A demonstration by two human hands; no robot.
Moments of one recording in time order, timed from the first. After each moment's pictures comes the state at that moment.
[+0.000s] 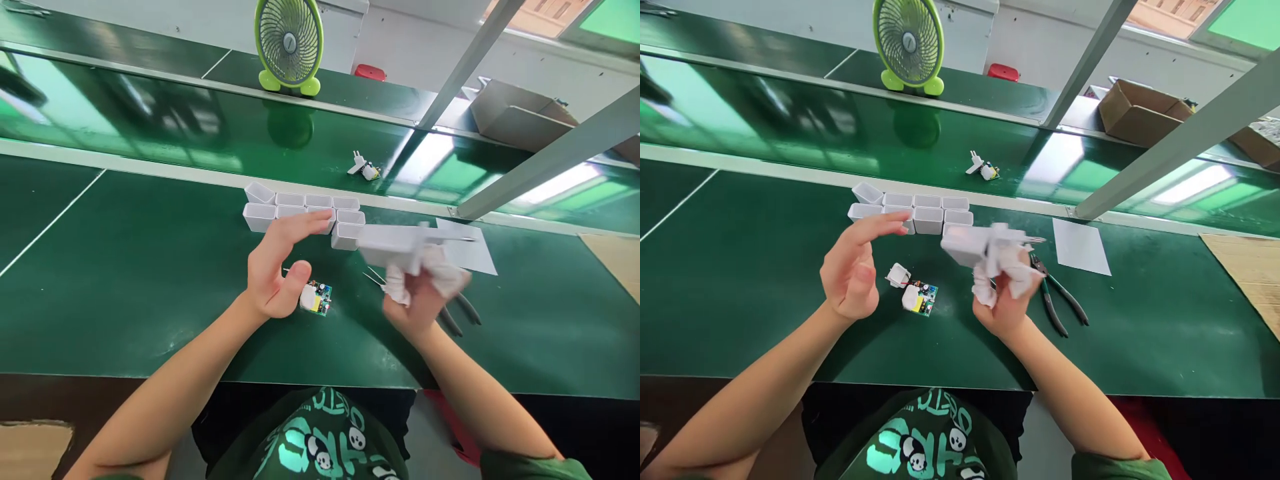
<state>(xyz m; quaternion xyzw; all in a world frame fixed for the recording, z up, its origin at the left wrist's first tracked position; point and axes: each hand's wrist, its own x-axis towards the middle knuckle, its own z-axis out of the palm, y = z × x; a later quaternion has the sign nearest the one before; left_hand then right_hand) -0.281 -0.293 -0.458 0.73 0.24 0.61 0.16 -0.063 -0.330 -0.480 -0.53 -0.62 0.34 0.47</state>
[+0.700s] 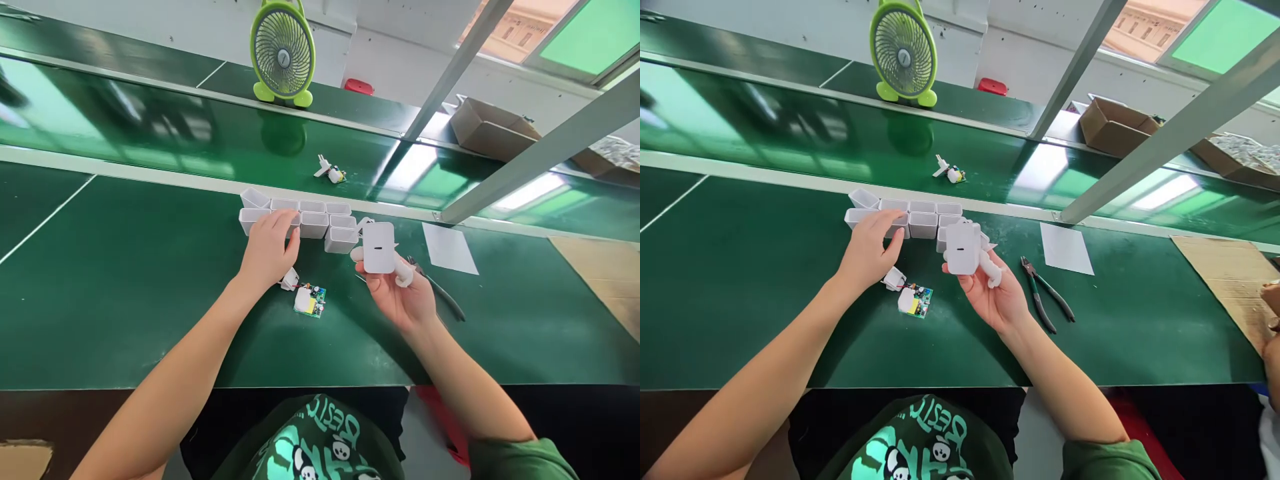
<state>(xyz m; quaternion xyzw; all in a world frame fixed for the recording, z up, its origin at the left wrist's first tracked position) -0.296 -0.253 -0.485 0.77 0.51 0.36 0.07 -0.064 -0.326 -0.444 -0.40 -0.33 0.67 0.53</state>
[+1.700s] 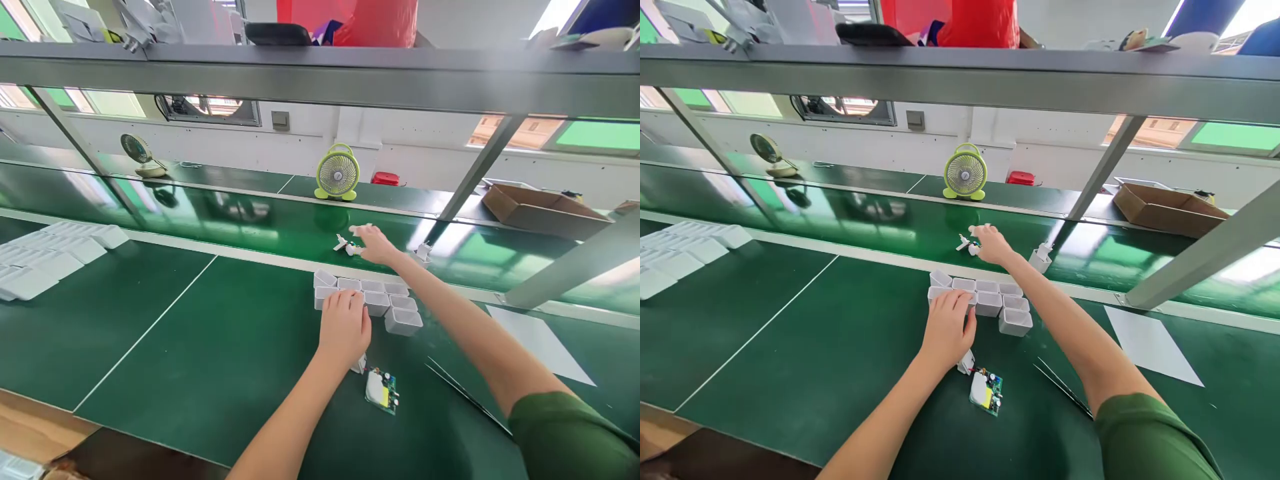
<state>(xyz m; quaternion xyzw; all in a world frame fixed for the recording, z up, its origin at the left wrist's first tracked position) -0.300 -0.272 -0.470 0.76 0.54 0.35 -0.04 -0.147 -0.051 -0.445 -0.53 -0.83 -0.02 0.16</state>
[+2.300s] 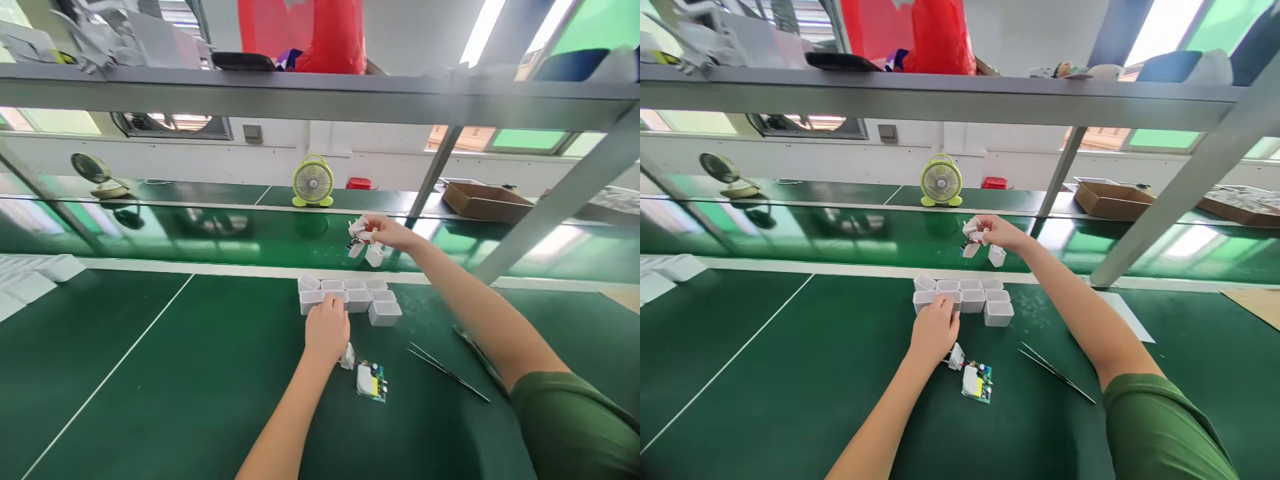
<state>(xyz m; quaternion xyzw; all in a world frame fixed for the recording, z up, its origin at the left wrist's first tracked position) -0.305 -0.262 -0.475 0.79 0.58 0.21 -0.01 -0.097 -0.096 -0.358 -0.43 -0.85 0.22 0.18</state>
